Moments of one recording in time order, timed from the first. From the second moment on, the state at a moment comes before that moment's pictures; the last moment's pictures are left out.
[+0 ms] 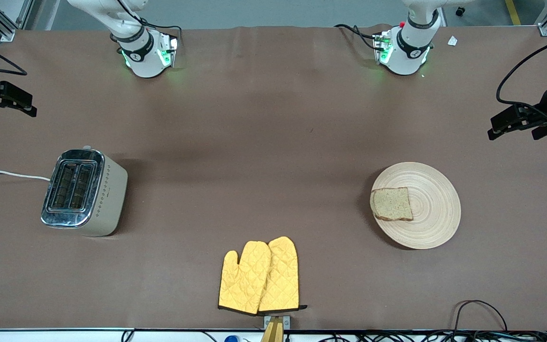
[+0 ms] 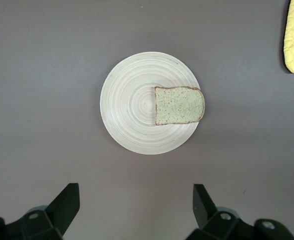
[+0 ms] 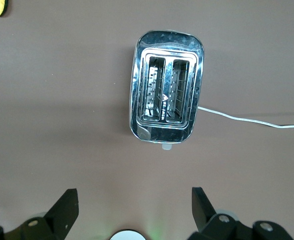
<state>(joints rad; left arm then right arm) 0.08 0.10 -0.16 -1.40 -0.02 1.50 -0.07 -0.06 -0.01 0.02 -1.51 -0.03 1.42 -0.10</state>
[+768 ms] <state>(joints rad) 0.08 0.10 -0.16 -1.40 0.00 1.50 -0.07 -0.08 -0.01 0.02 -1.54 -0.02 1.41 -0.10</state>
